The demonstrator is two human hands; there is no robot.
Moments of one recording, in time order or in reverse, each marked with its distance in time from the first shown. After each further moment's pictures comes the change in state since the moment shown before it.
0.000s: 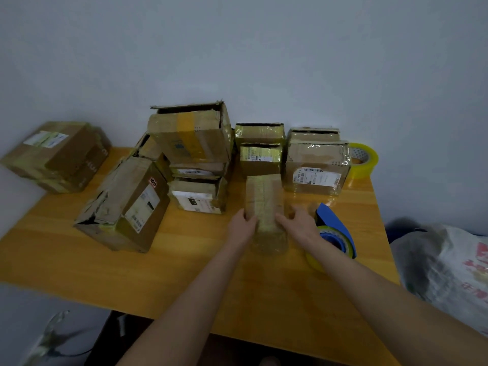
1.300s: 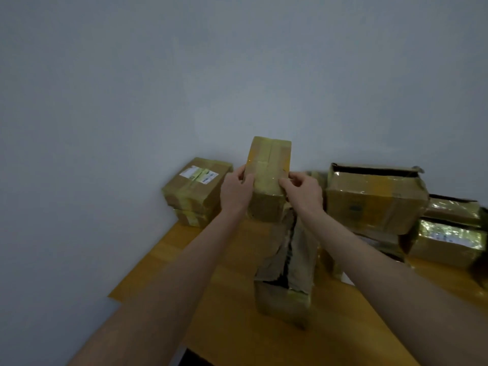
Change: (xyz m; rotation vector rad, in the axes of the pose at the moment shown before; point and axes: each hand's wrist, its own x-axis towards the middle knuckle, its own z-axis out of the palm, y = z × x) left_hand 0.121 0.006 -0.463 -0.020 0.525 0.478; right_hand 0.051 -0.412 0.255 0.304 0.177 -0.402
